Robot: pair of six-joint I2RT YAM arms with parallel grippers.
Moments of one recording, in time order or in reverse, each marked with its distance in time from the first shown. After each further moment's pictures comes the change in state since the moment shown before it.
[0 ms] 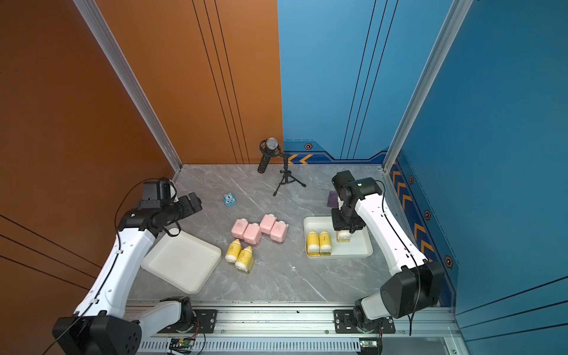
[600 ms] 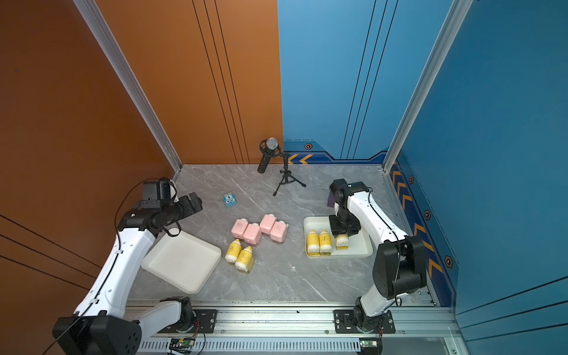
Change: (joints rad) left arm 0.000 0.000 0.000 0.000 0.015 0.000; right arm -0.035 0.149 -0.134 0.134 -0.030 -0.060
